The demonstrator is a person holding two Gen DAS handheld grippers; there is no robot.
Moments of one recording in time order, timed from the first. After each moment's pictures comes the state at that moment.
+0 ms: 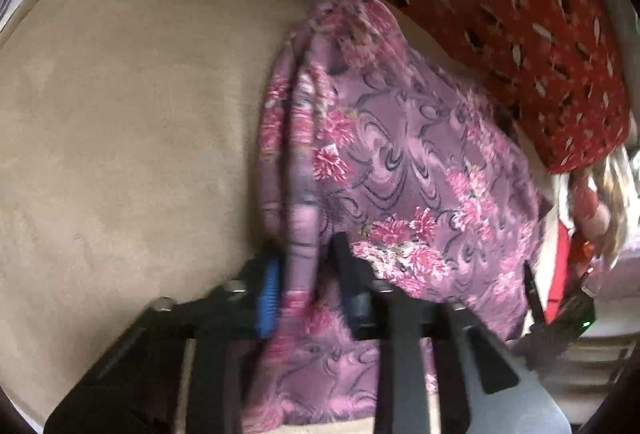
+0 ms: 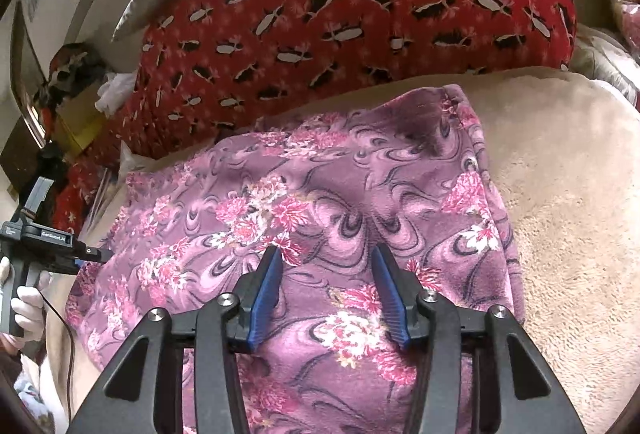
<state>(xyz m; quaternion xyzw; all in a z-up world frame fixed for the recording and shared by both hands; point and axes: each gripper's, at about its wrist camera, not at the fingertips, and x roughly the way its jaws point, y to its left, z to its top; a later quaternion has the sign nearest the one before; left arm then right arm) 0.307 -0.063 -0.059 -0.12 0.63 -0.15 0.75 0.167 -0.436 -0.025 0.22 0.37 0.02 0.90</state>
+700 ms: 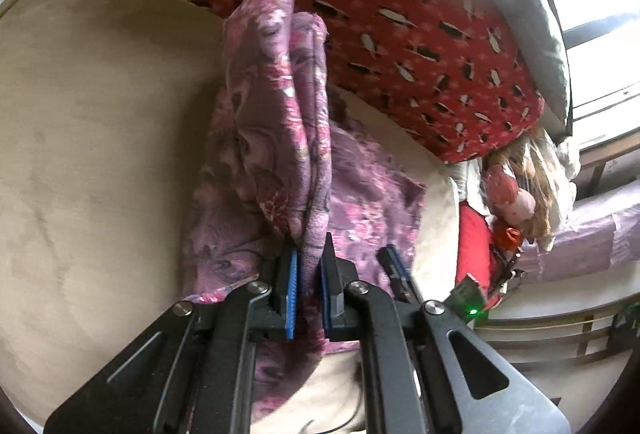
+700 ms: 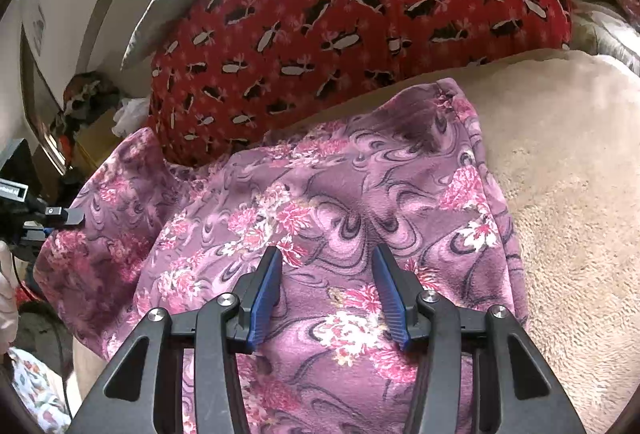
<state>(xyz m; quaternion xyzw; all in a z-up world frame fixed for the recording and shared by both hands) 0.276 -0.163 0.035 -0.18 0.60 -0.27 0.73 0.160 -0.450 -0.032 0.27 0.34 0.04 0.90</state>
